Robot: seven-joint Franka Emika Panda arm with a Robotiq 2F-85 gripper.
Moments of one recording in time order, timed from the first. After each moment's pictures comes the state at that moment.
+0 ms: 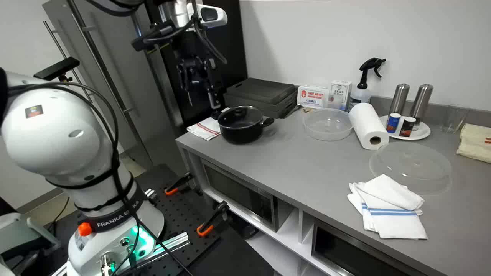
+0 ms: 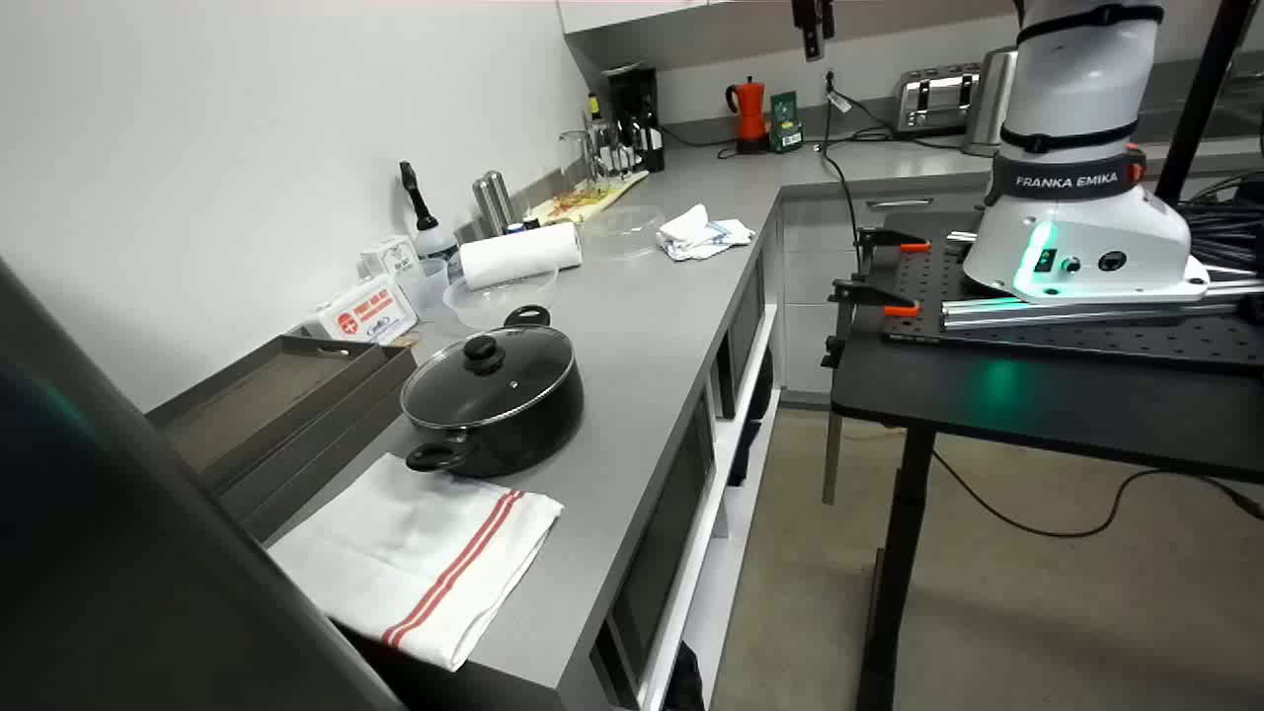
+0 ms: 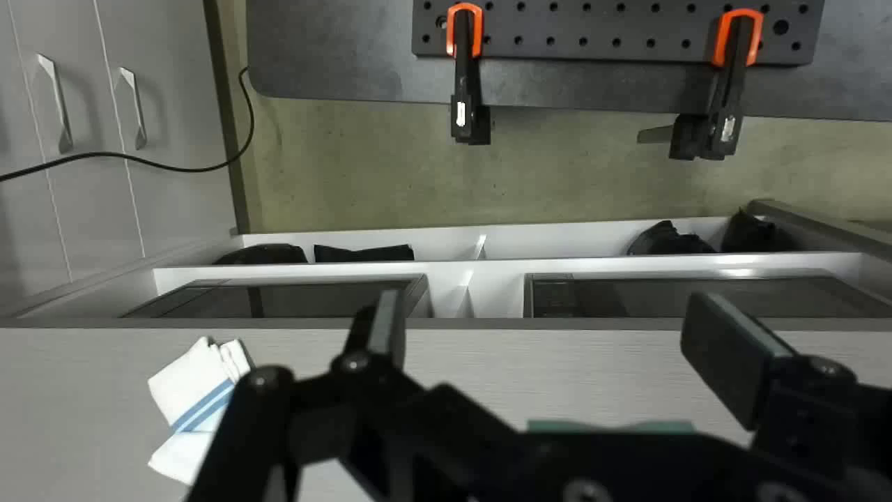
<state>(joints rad) -0.06 -0.86 0.03 -2.80 -0.19 1.85 0.00</state>
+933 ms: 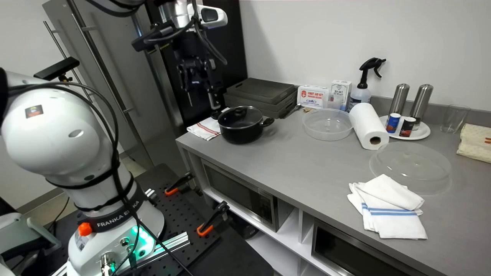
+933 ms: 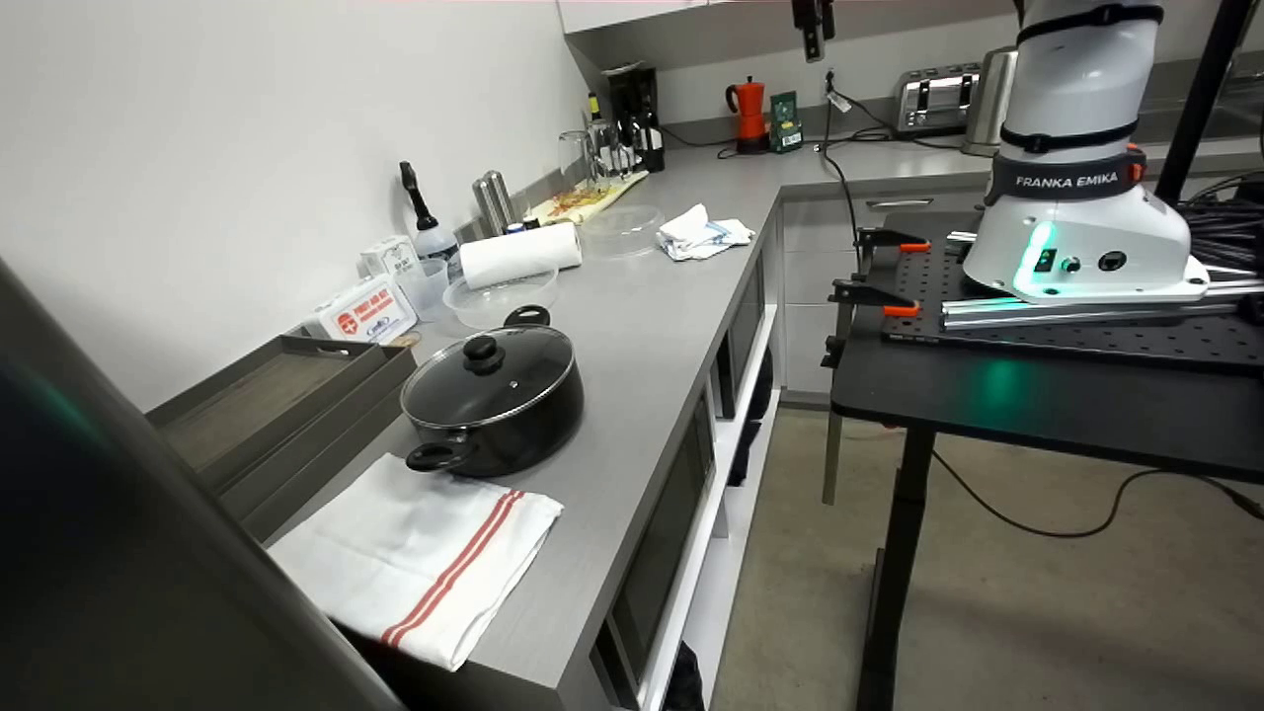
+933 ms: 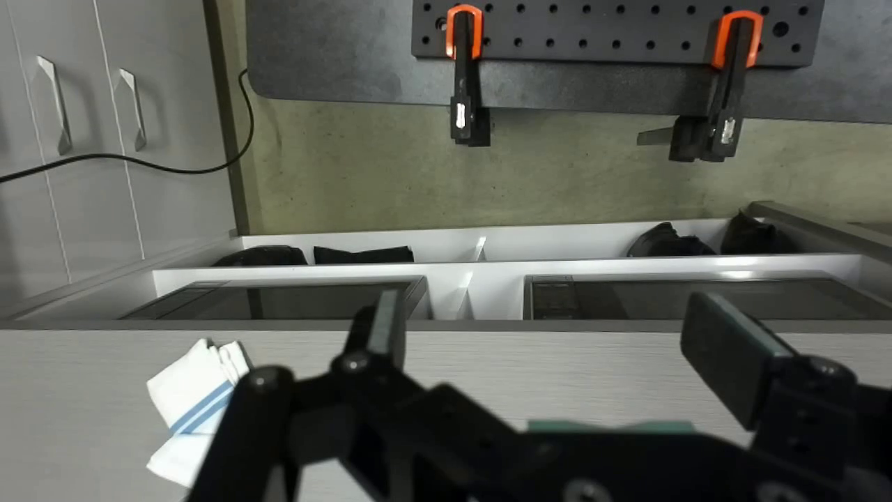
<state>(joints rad) -0.06 -0.86 0.03 -2.80 -0.19 1.85 0.00</state>
